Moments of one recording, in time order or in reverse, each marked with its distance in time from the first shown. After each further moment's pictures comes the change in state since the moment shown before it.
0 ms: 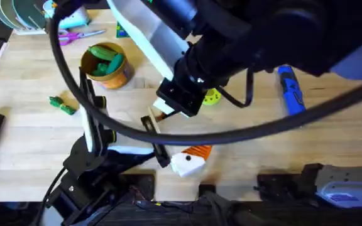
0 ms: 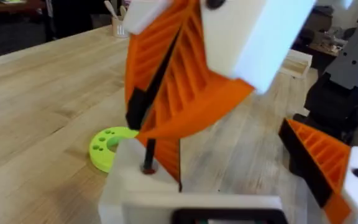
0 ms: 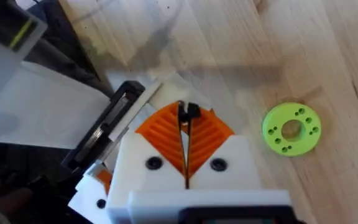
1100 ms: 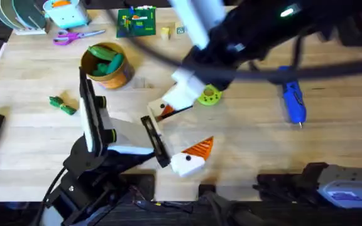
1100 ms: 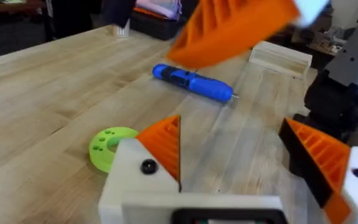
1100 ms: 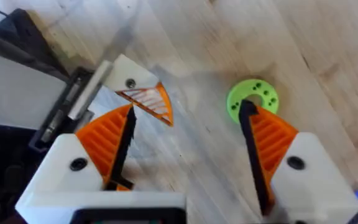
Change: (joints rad) left arm 0.000 0.000 0.000 0.000 0.000 0.000; right arm -0.134 -0.067 0.050 -0.096 0.022 0.003
